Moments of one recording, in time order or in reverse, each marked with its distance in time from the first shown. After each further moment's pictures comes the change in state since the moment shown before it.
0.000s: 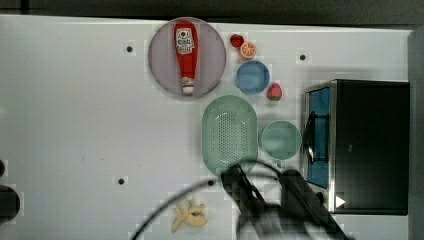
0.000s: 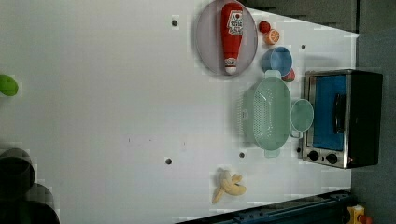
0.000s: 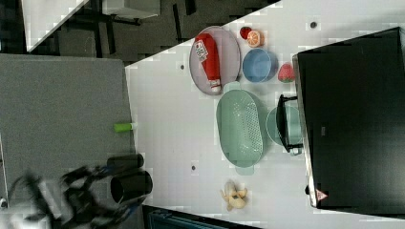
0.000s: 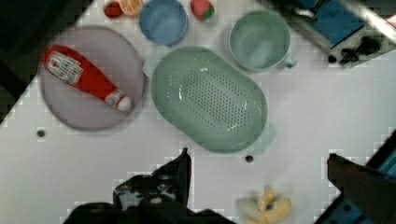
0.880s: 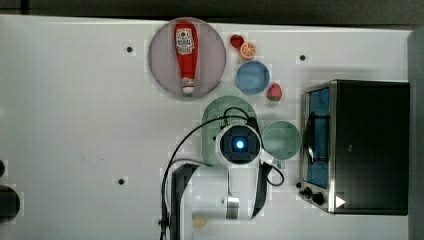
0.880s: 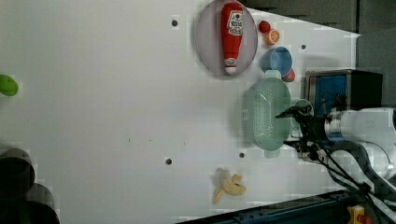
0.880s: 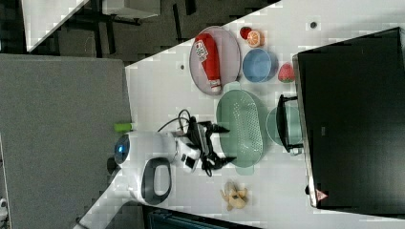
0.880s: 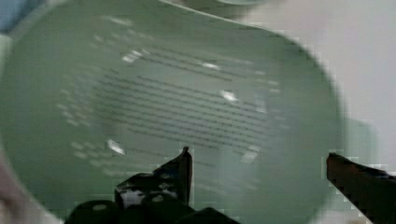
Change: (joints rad) arm 0.001 0.646 0.018 -0.285 -0.014 0.705 0.453
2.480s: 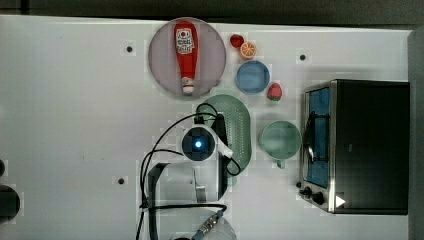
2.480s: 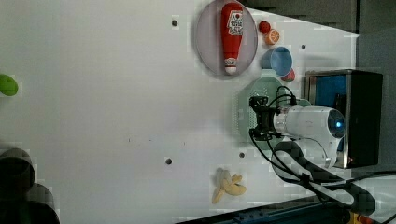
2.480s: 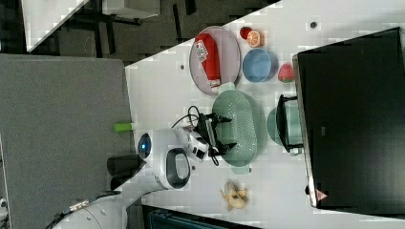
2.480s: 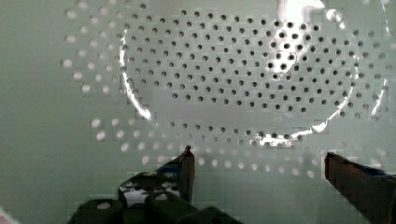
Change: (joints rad) arm 0.101 0.312 0.066 0.018 0.008 0.393 0.257
